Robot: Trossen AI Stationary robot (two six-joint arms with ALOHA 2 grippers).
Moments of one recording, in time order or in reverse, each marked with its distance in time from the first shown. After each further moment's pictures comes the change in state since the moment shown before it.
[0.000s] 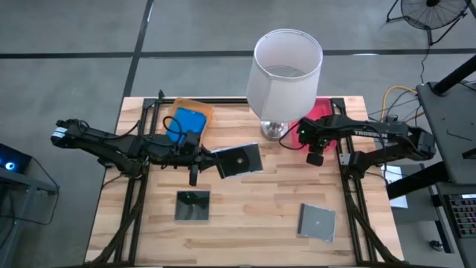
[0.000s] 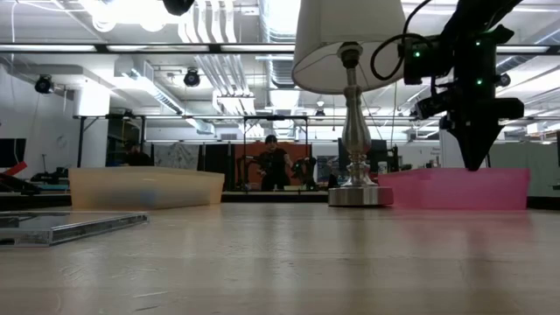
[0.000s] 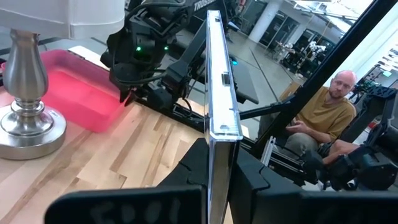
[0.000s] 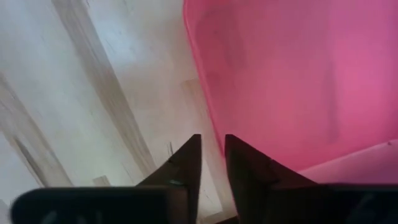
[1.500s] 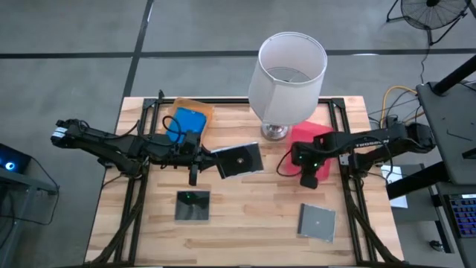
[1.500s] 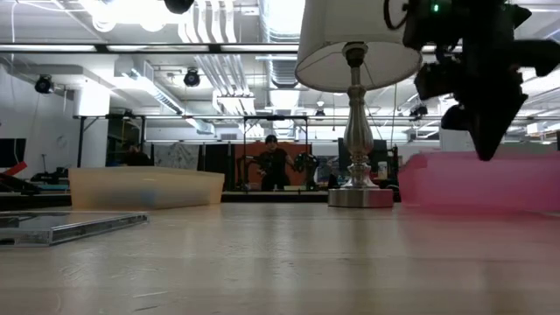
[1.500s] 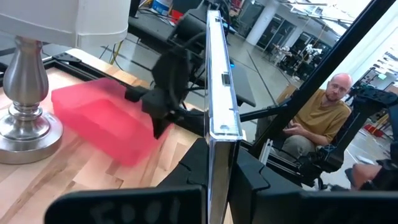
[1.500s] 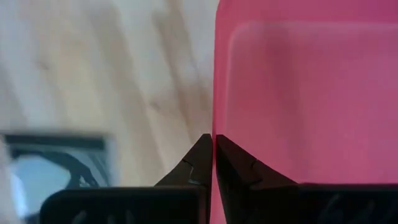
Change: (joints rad) left arm 0.000 0.000 0.000 0.016 0.004 -0.001; right arm 0.396 0.012 0.013 0.141 -0.274 0.375
